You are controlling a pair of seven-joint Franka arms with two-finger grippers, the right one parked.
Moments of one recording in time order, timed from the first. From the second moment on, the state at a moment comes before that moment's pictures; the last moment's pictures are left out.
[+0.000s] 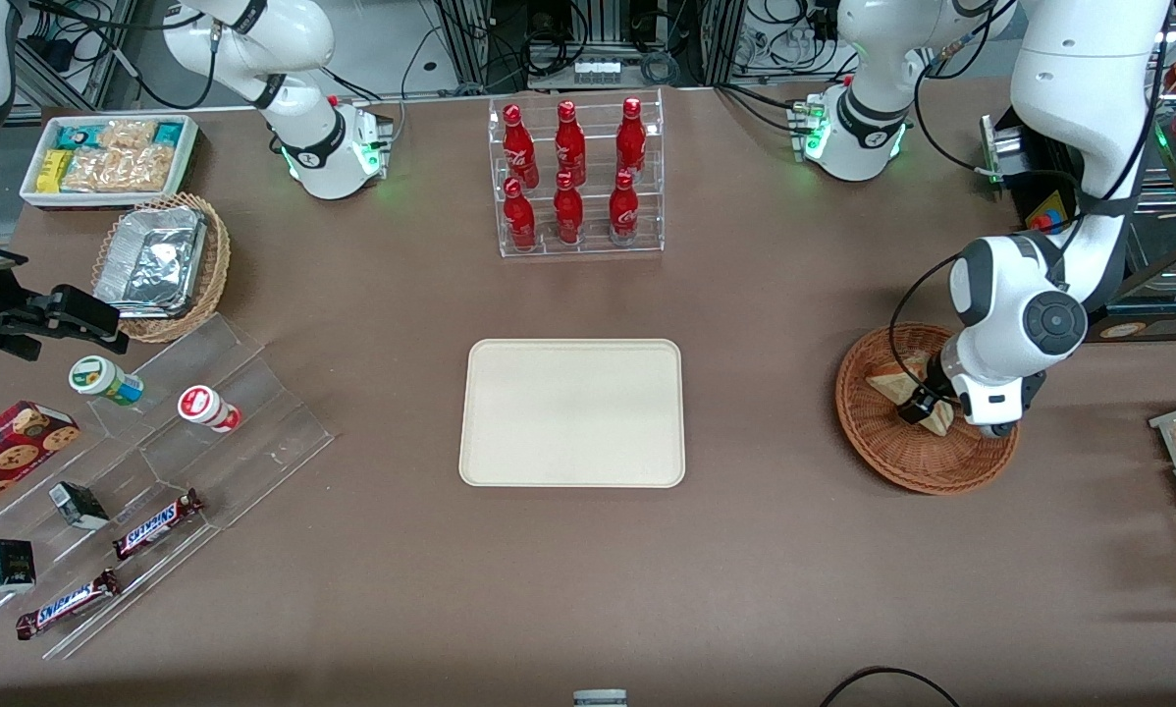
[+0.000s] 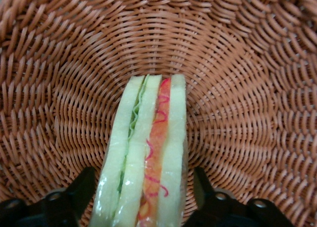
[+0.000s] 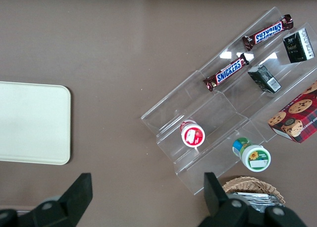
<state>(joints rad) -0.01 0.34 0.01 -2.21 0.02 2.45 -0.87</state>
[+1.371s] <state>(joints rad) -0.25 0.50 -0.06 -1.65 -0.03 2.01 -0.78</state>
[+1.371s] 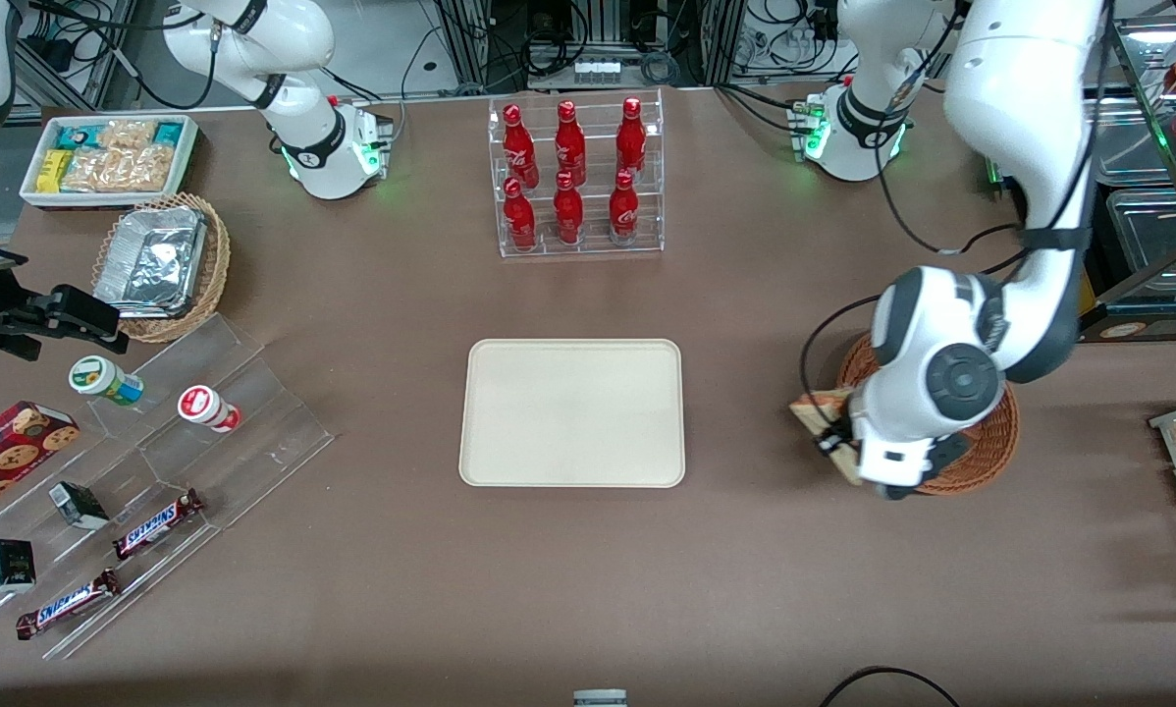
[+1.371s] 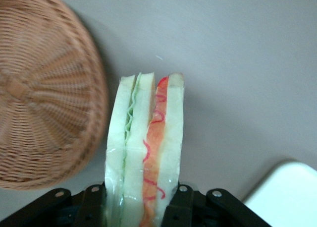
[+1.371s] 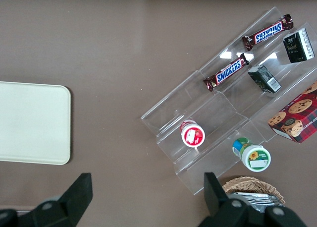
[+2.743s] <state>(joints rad) -0.57 0.82 -0.16 -1.44 -0.03 2.17 -0.68</state>
